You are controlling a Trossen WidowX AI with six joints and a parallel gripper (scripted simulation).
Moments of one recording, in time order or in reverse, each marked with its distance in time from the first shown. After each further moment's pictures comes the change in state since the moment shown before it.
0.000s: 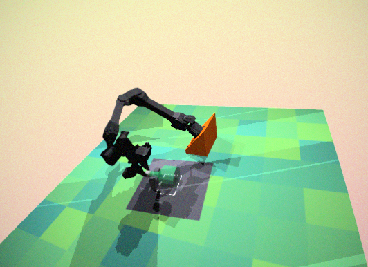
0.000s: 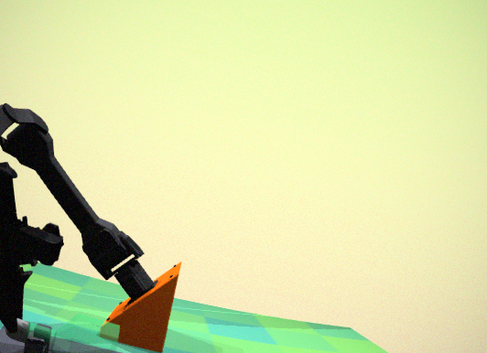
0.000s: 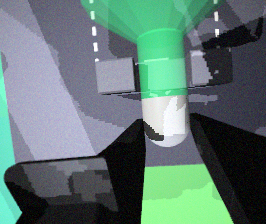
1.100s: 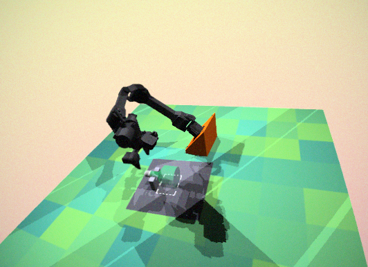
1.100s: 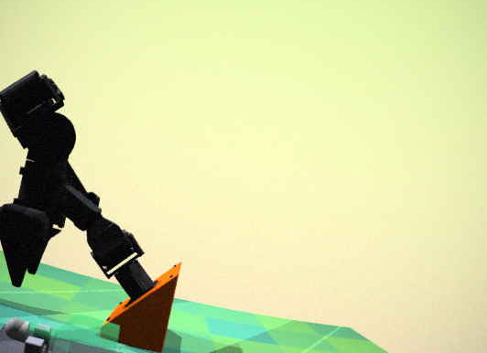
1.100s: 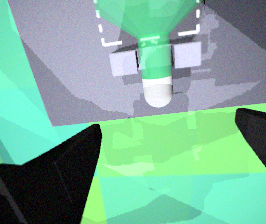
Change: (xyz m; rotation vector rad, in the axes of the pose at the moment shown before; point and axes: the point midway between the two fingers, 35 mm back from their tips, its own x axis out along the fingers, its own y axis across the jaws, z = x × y) arm -0.064 0.003 0.037 0.027 0.329 -0.024
